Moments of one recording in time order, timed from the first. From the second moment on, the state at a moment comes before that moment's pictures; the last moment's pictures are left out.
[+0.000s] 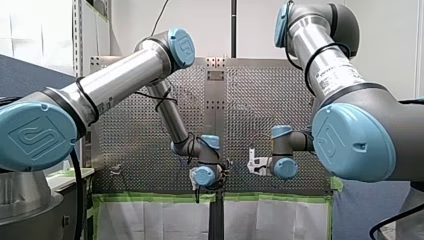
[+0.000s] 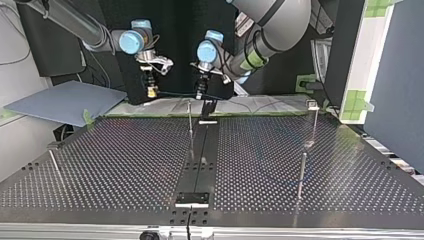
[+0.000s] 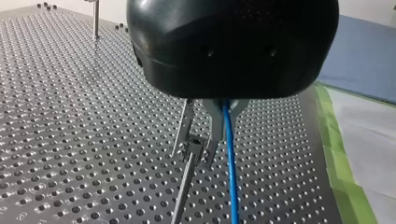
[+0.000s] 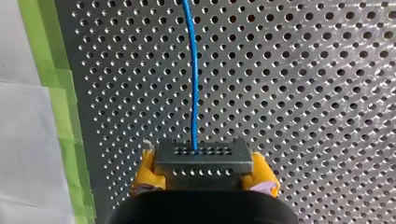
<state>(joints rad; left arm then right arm) -0.65 -2.53 -1.60 -2.28 -1.90 -1.86 1.96 -0.79 1.91 -0.96 1.55 1.61</state>
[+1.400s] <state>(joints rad) -0.61 -2.53 -1.53 -2.38 -1.87 -1.81 1.88 -0.72 1.79 -0.91 1.51 1.61</state>
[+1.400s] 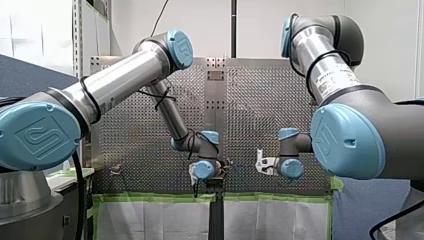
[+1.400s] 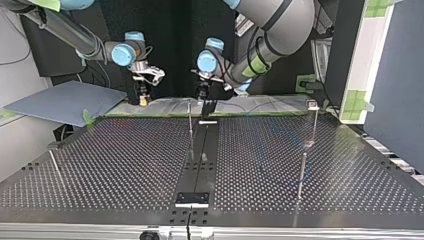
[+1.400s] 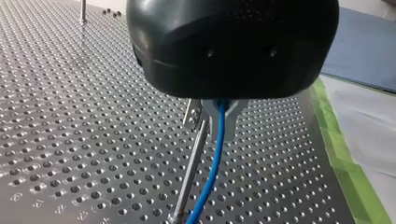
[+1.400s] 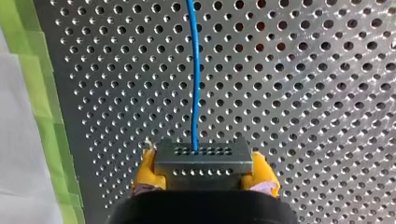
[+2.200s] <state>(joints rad) -0.59 -2.53 -1.52 -2.40 -1.85 -1.81 1.84 -0.68 1.75 -0.88 1.48 1.61</state>
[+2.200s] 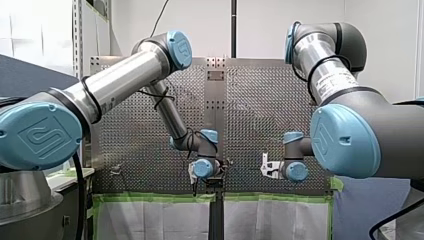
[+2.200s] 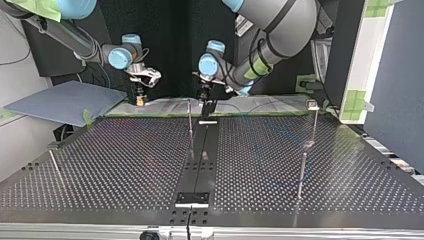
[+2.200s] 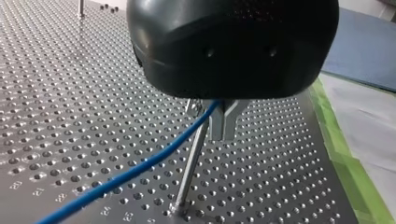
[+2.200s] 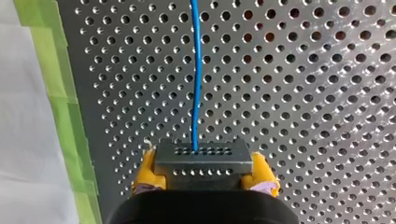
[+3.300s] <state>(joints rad) -0.51 -2.59 -1.34 -2.55 -1.80 -1.78 1.85 -0.68 1.65 -0.79 1.48 1.60</state>
